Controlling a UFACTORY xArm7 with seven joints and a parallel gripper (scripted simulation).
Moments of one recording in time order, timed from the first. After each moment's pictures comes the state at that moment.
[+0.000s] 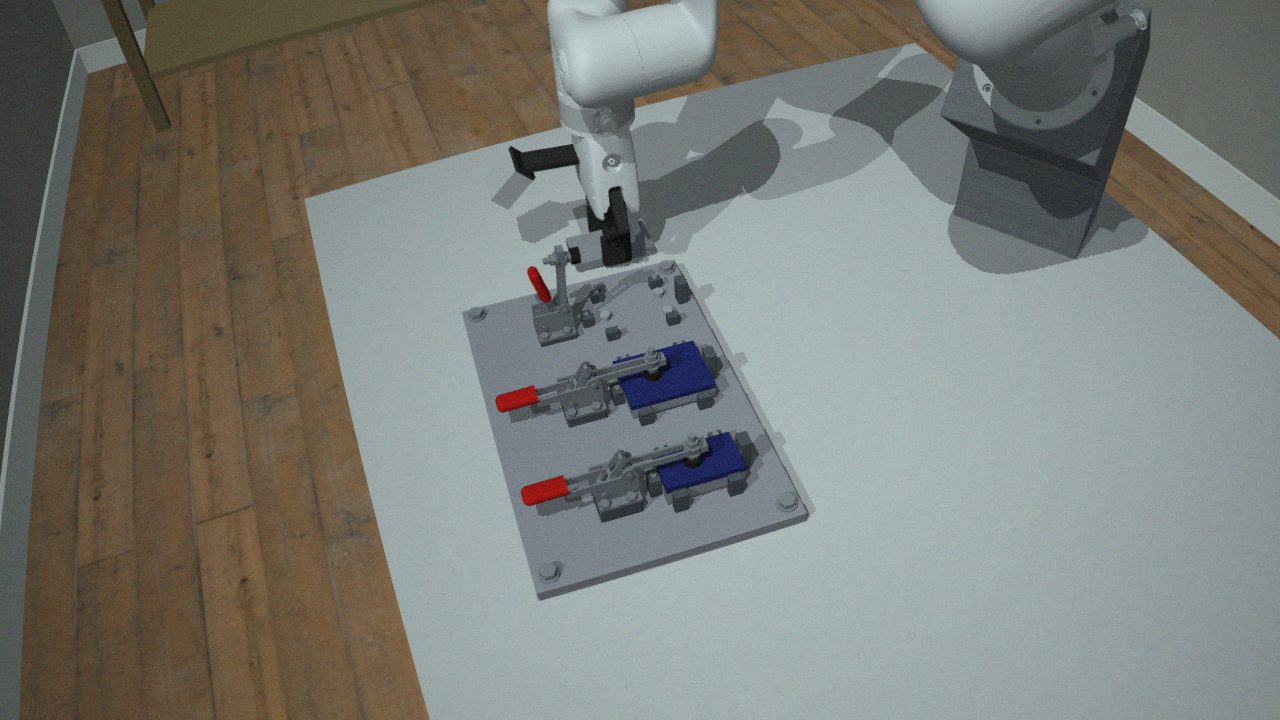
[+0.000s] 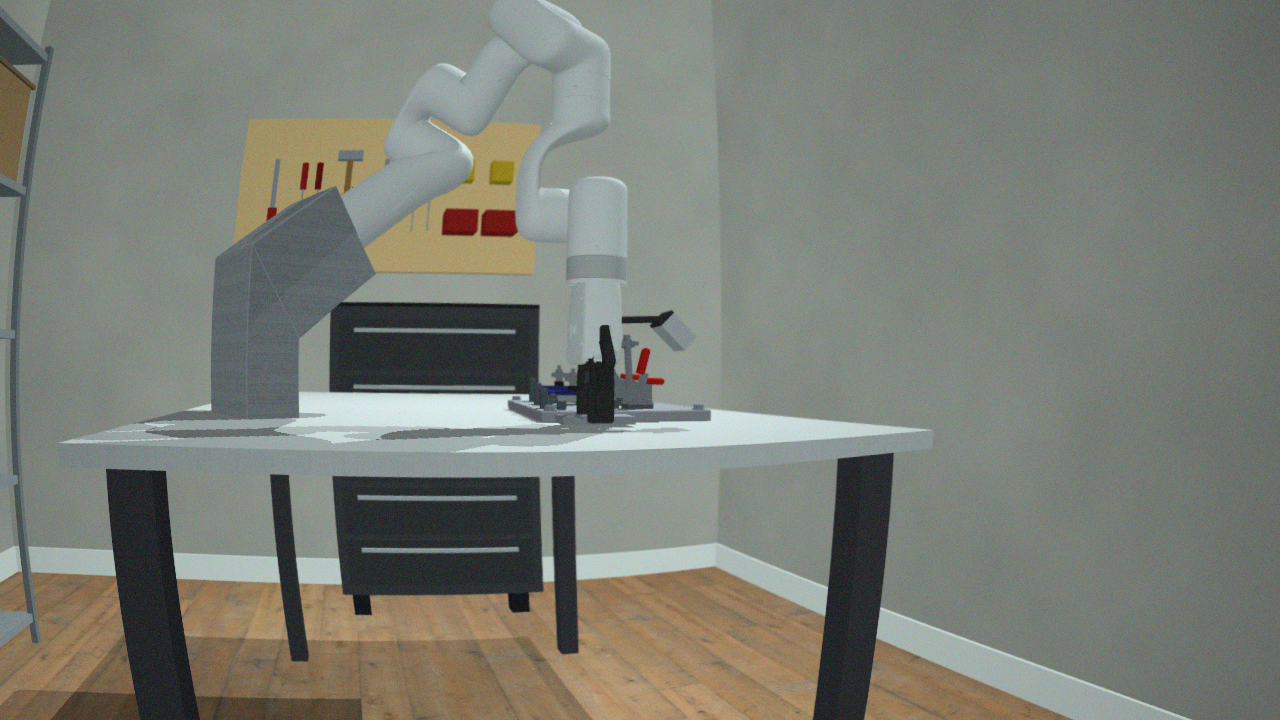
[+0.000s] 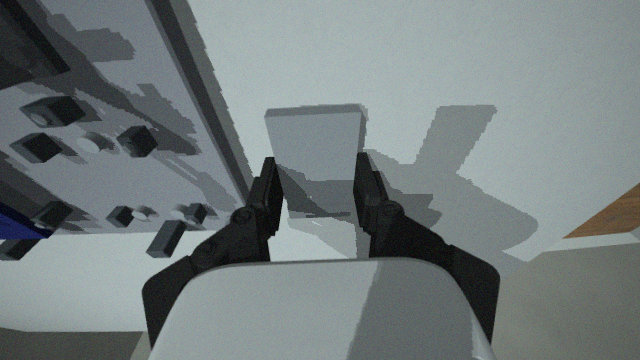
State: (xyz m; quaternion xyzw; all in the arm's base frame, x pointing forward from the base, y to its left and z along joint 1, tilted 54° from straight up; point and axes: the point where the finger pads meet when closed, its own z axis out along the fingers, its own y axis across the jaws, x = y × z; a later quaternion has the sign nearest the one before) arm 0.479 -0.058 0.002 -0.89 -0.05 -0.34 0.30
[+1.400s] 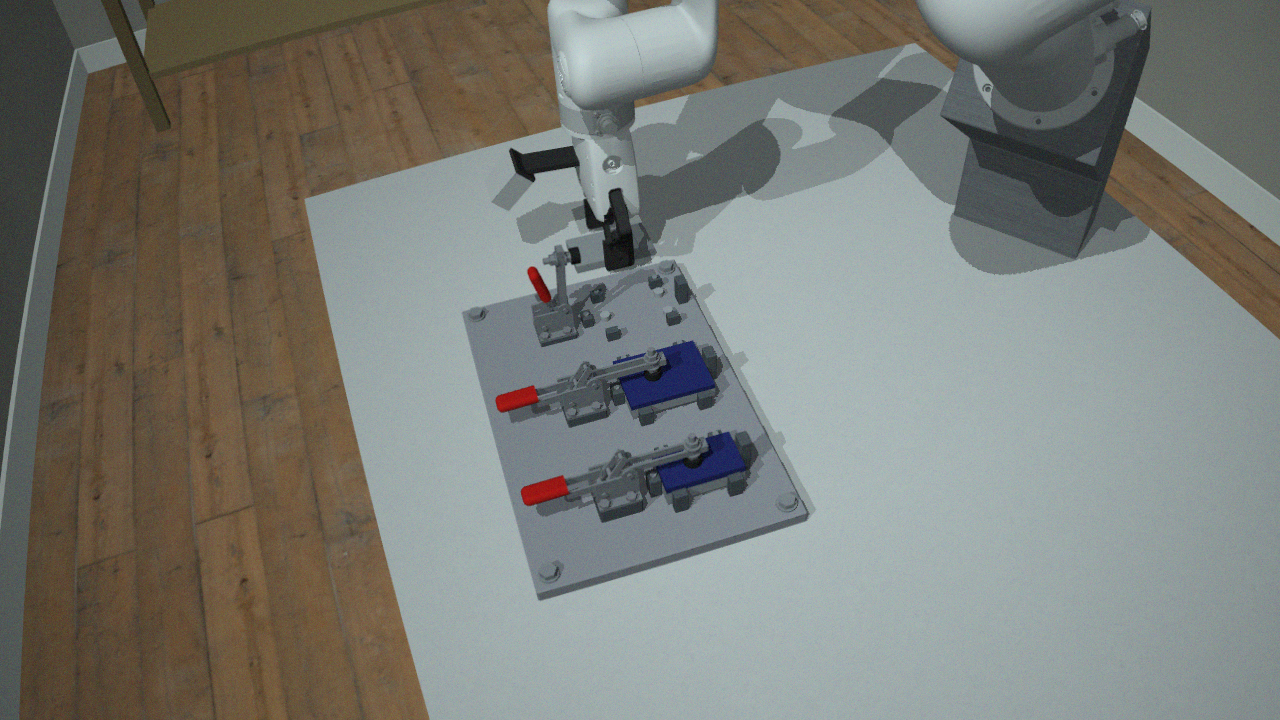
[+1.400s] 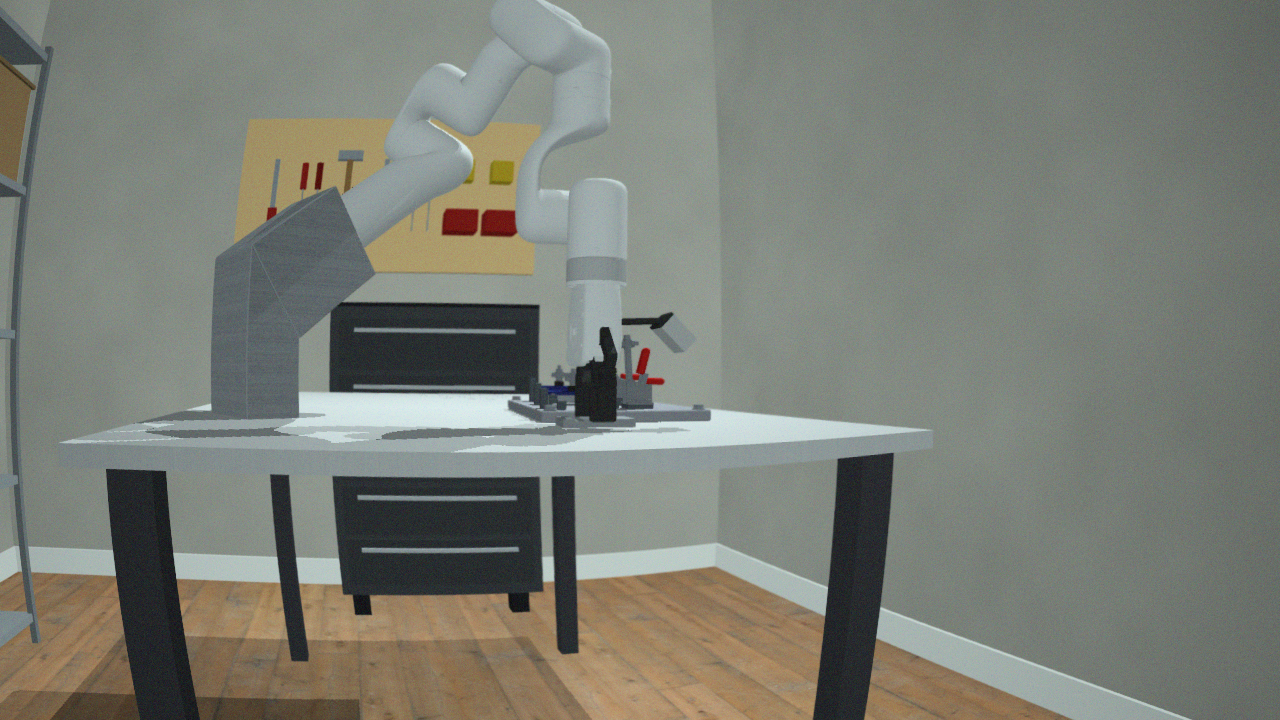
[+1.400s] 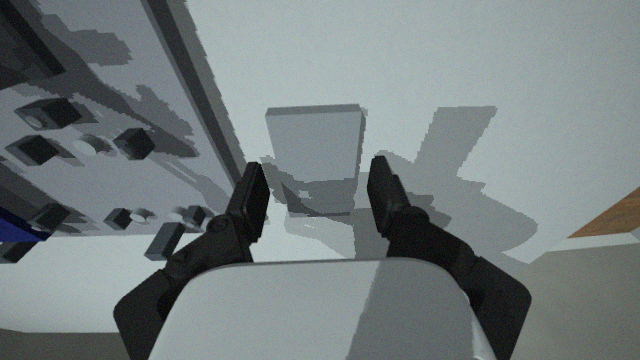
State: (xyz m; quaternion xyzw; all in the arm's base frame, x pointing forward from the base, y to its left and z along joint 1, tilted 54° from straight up) arm 0.480 -0.057 0.001 -0.89 -0.05 -0.34 0.30
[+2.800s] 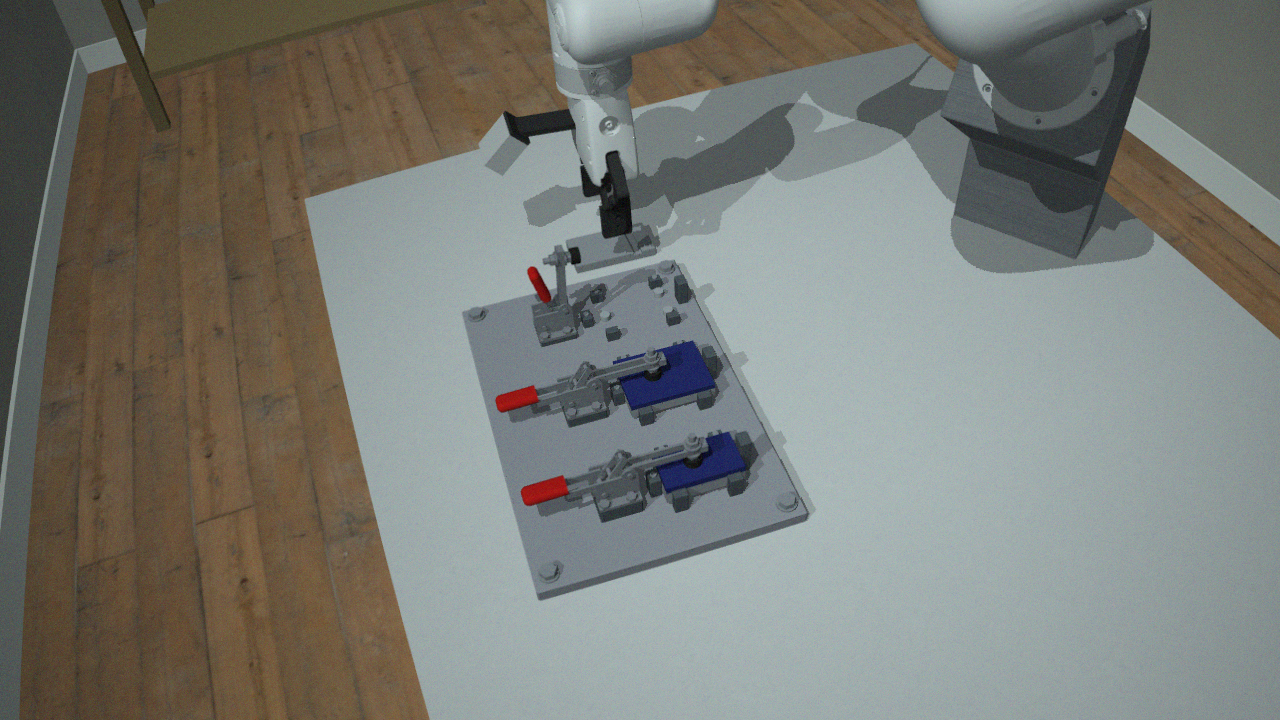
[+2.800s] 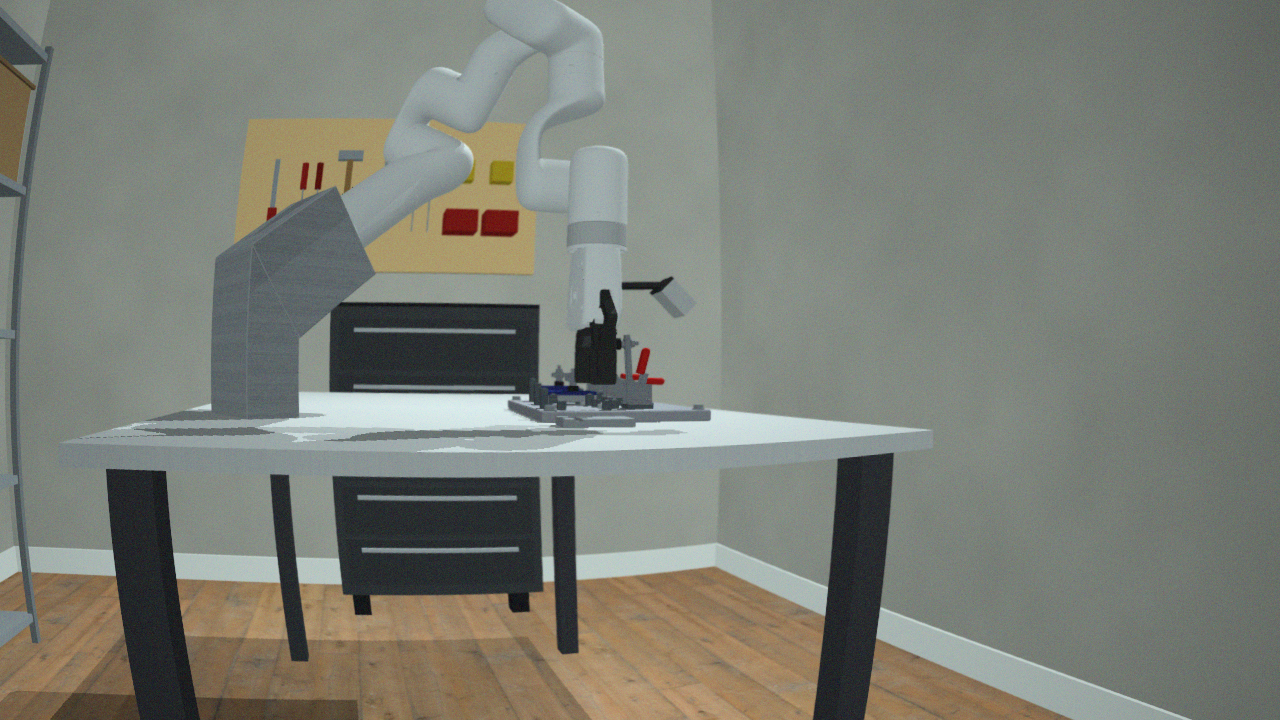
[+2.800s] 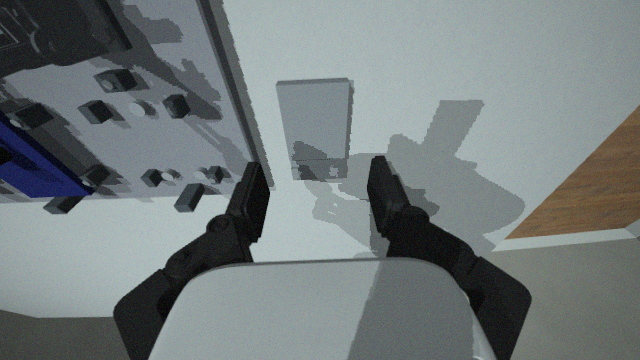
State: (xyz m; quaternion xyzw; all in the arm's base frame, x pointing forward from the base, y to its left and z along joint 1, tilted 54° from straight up) arm 0.455 -0.082 0.026 -0.89 -0.05 -0.34 0.30
